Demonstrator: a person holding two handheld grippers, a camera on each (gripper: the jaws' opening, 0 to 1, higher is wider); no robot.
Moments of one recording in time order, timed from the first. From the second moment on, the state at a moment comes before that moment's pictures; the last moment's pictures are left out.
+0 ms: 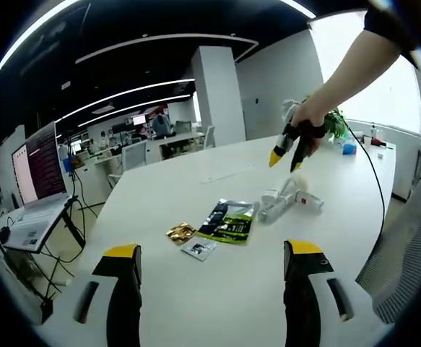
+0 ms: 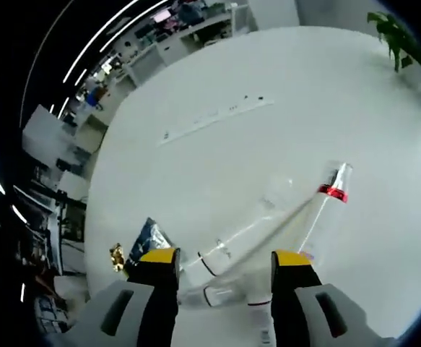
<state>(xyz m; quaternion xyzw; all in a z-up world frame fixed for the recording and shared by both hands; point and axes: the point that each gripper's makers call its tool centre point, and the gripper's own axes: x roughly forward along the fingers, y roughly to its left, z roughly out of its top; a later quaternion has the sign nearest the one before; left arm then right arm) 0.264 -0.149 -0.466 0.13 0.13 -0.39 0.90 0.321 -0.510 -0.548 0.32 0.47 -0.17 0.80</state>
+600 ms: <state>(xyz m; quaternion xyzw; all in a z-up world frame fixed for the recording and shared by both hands) 0.270 -0.143 -0.473 0.13 0.14 -0.38 0.91 0.325 -0.523 -0.584 0.30 0.51 -0.23 0.77</state>
